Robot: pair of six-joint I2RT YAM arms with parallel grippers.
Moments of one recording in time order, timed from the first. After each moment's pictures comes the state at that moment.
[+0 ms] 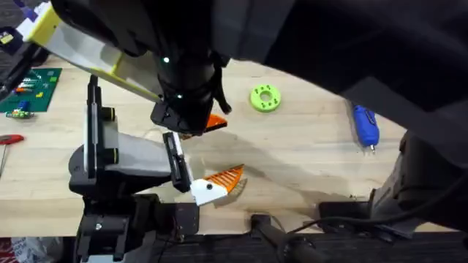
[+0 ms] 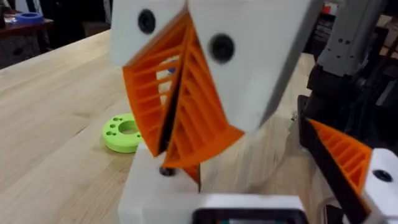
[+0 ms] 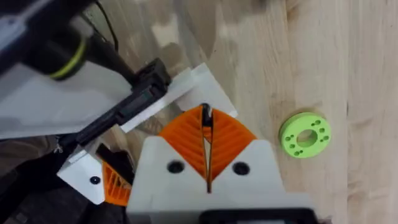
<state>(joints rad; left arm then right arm) 0.03 0.00 0.01 -0.14 1.27 0.01 1.12 2.01 2.19 -1.53 0.01 -0.17</state>
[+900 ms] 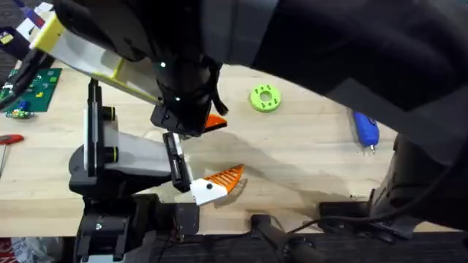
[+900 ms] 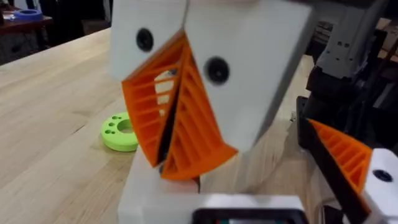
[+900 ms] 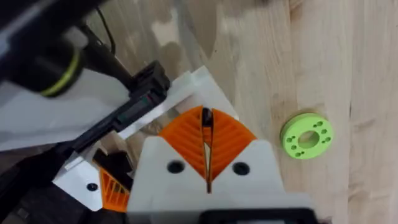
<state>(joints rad) 0.03 0.00 0.01 -0.14 1.27 0.00 1.12 2.03 2.19 -1.53 0.01 -0.17</state>
